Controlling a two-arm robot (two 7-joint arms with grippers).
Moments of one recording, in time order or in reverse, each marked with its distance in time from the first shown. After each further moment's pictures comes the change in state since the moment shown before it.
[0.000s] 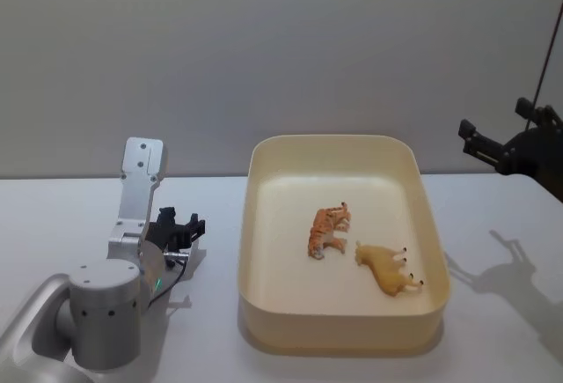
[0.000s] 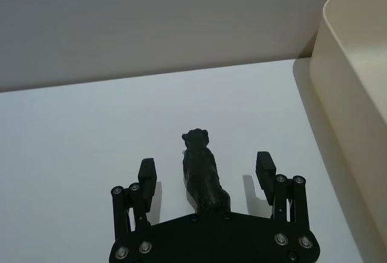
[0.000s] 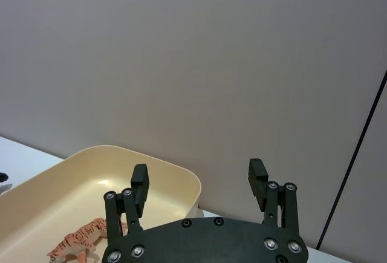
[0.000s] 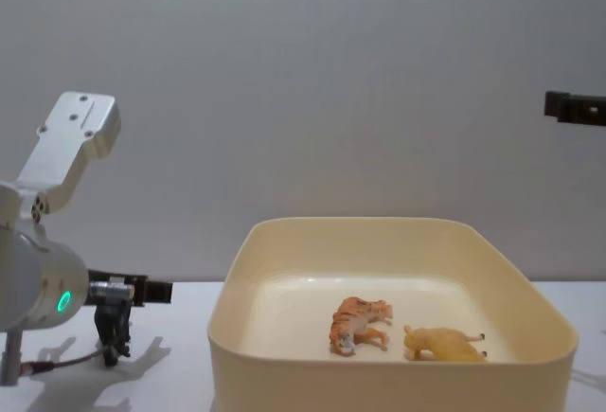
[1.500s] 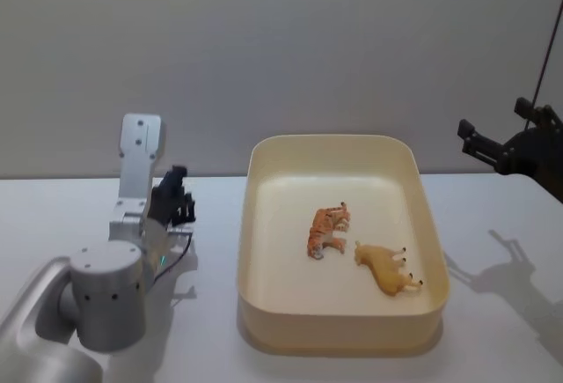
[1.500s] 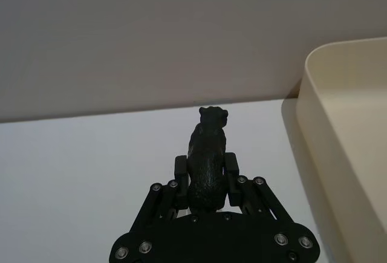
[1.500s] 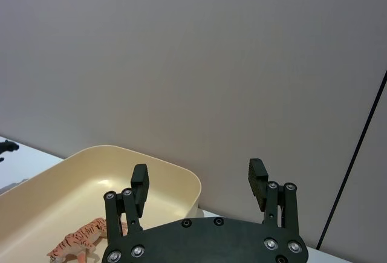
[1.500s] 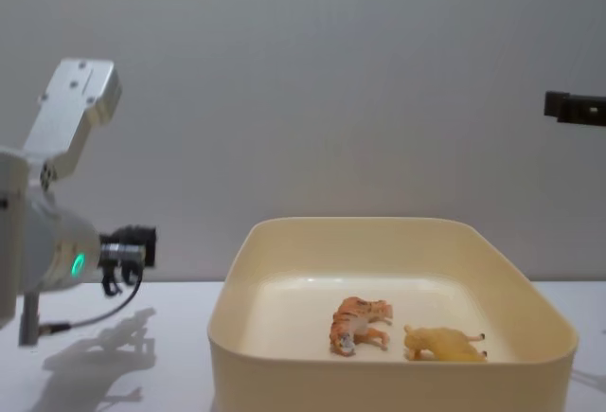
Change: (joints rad) left arm -0.023 -0.028 -0.018 -0.001 0.021 -0.041 -0.008; right arm 0.000 0.000 0.000 0.000 0.000 0.000 0.000
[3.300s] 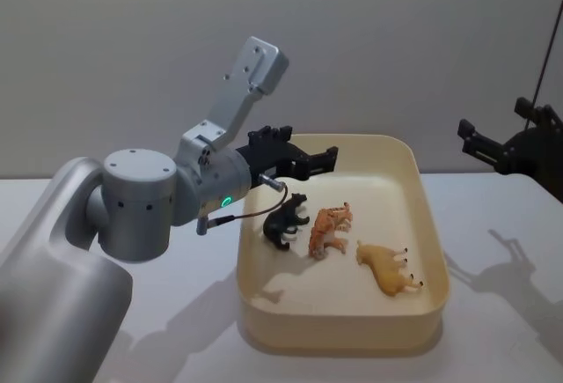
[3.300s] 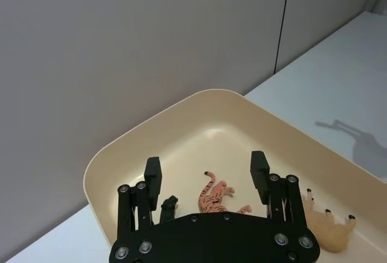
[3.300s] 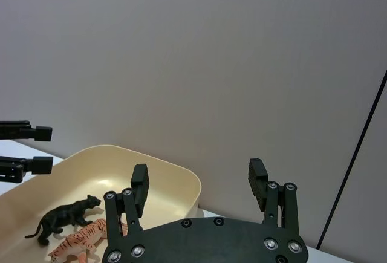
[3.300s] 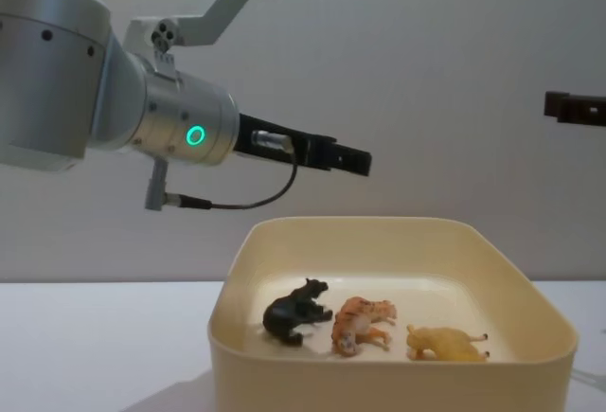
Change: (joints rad) left arm -0.210 -0.050 0.047 0.044 0.179 0.079 -0.702; right arm 0.000 0.000 0.000 0.000 0.000 0.000 0.000
